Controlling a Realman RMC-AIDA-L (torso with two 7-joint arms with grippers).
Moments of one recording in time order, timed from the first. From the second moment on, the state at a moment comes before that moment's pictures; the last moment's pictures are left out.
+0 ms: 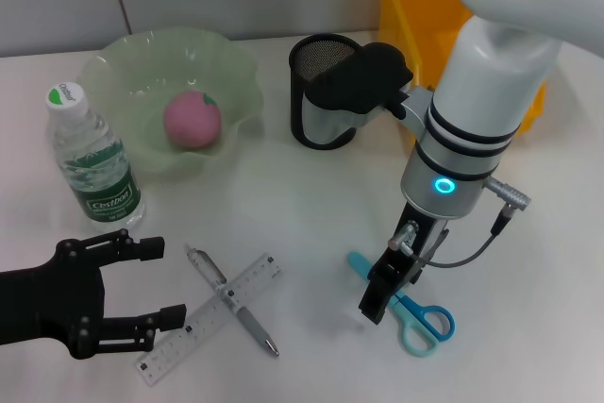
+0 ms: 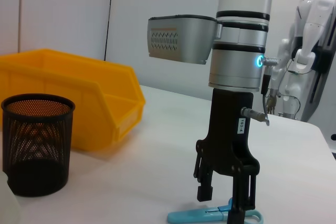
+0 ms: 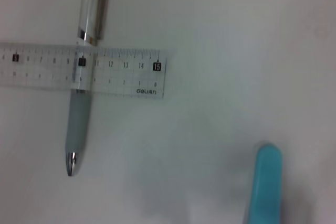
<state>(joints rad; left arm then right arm) -0.33 -2.06 0.79 0.80 1.95 1.78 -1.25 0.94 2.09 -1.66 -0.90 -2.50 -1.56 2.91</state>
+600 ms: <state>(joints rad) -0.33 -2.06 0.79 0.80 1.95 1.78 -1.25 0.93 2.09 -1.71 -0.91 -2.50 -1.55 2.94</state>
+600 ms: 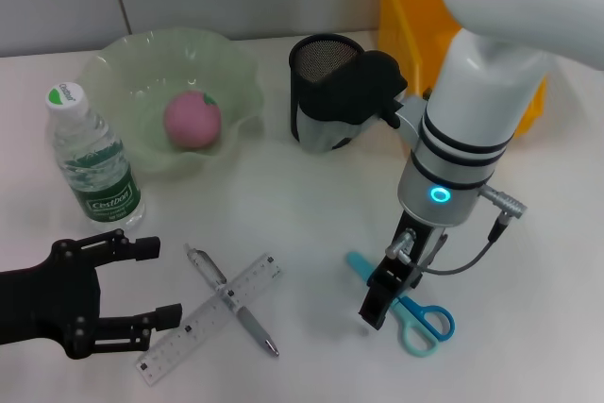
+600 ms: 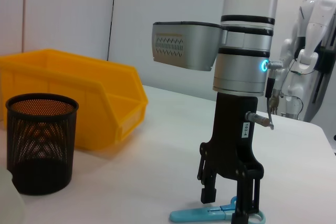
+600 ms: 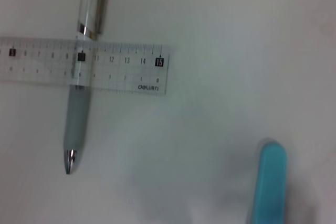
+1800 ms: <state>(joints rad) -0.33 -2.05 0.79 0.81 1.95 1.78 -1.25 0.94 2.09 -1.74 -0.93 -2.51 -1.55 2.96</state>
